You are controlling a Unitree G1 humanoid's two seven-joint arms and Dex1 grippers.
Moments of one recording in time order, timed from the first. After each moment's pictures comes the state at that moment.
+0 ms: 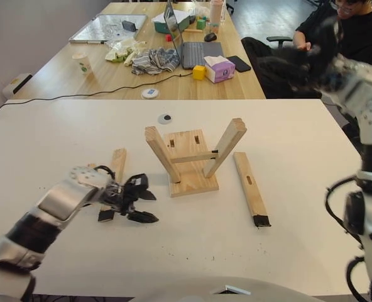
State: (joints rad) left arm -0.22 0.98 -0.27 -0.17 -0.42 0.64 -1.26; right arm -0.77 -0.76 -0.09 0.21 0.51 0.63 0.95
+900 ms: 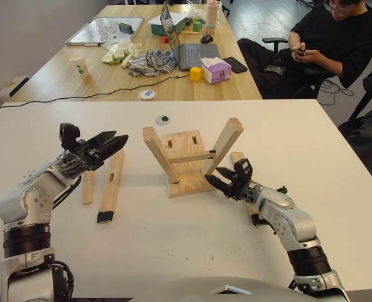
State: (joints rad) left arm -0.21 0.63 0.36 0.11 -0.77 0.64 -0.88; right arm -0.08 -0.21 0.14 -0.09 0.38 0.52 0.53
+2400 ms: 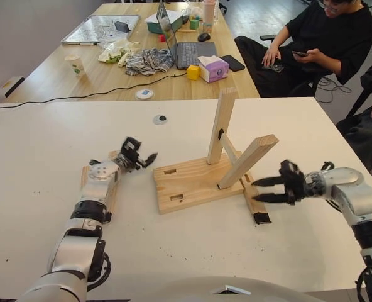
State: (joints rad) left arm -0.50 0.40 -0.08 0.89 0.00 -0.17 -0.60; right arm -0.20 -0.79 0.19 0.06 0.36 0.40 1.43
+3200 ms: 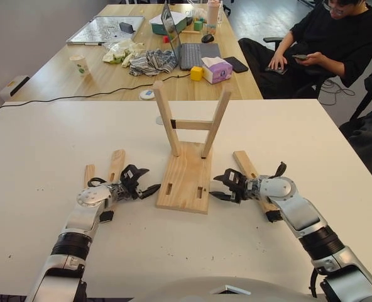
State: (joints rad) left arm -0.17 0.51 -0.06 0.41 -0.18 -0.01 -0.85; right arm -0.22 -0.48 0.37 -0.03 0.01 0.31 0.88
